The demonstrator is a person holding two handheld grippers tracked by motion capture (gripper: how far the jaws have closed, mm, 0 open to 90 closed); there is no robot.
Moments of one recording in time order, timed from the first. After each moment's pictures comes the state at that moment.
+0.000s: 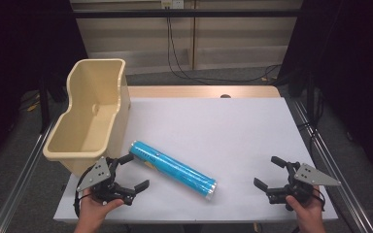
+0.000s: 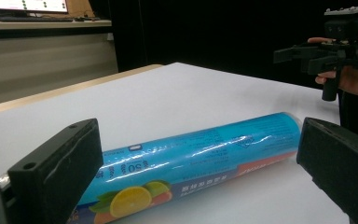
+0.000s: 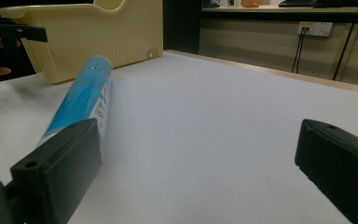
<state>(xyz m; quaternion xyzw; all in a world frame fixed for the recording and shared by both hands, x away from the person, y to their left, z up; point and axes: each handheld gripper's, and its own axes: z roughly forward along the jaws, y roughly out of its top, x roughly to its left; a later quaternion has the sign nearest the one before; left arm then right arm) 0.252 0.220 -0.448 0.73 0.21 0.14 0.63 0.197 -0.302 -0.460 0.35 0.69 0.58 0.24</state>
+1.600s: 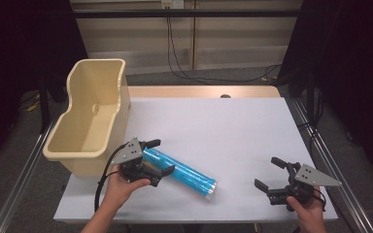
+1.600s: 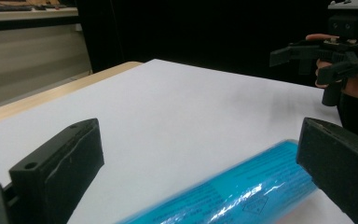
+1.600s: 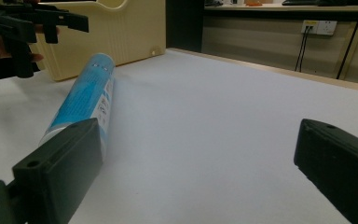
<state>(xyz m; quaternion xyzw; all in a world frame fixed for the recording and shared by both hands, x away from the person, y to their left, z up) 0.298 0.151 -0.431 0.76 0.17 0.10 0.62 0.195 -0.304 -0.461 0.35 0.70 0.58 0.24</state>
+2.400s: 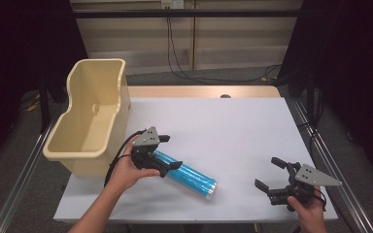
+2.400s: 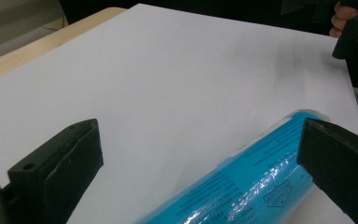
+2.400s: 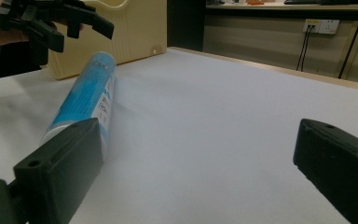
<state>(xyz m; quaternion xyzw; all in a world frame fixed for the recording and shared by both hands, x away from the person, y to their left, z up) 0.330 0.122 -0.417 0.85 0.15 0.05 0.50 0.195 -0.305 -0.461 0.35 0.70 0.58 0.24</state>
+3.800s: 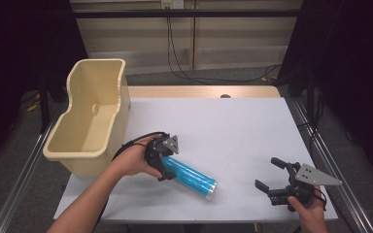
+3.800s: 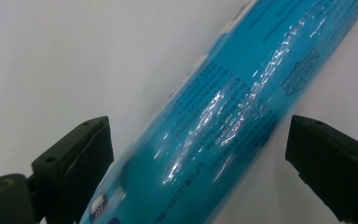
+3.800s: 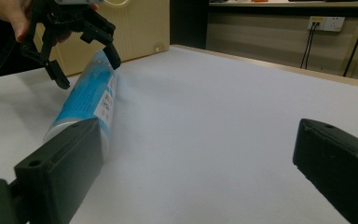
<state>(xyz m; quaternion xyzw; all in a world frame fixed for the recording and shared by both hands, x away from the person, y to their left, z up) 0.347 0.088 -0.424 0.97 0.01 0.01 0.23 0.196 -0.306 -0.462 0.34 0.70 0.58 0.23</state>
